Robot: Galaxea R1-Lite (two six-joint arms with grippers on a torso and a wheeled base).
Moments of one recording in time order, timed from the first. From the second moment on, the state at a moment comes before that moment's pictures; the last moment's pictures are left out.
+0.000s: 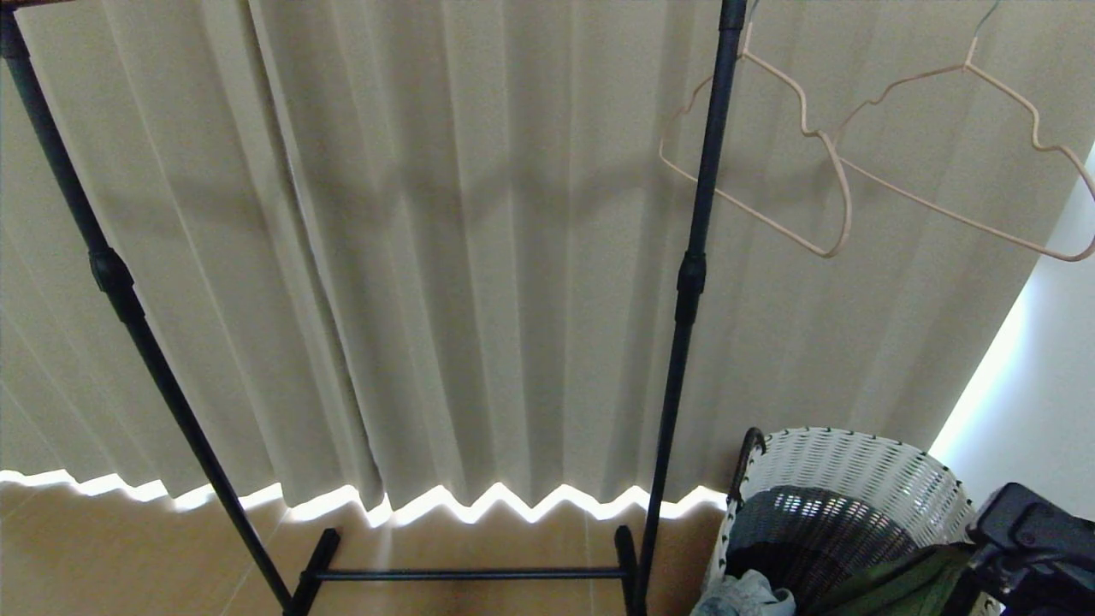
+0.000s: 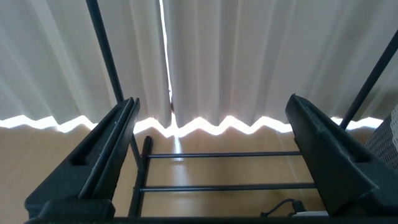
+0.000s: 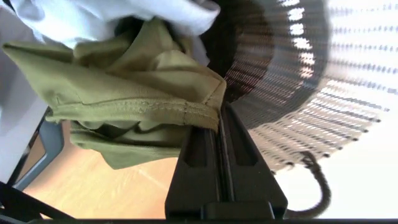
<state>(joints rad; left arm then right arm) 0.01 0.00 -0.04 0.11 -0.01 0.03 0.20 1.10 -0.22 -0.22 -0.15 -0.56</state>
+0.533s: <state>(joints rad) 0.01 0.00 -0.05 0.12 -0.01 0.03 0.11 0.93 -0.21 -0.23 -0.14 -0.53</state>
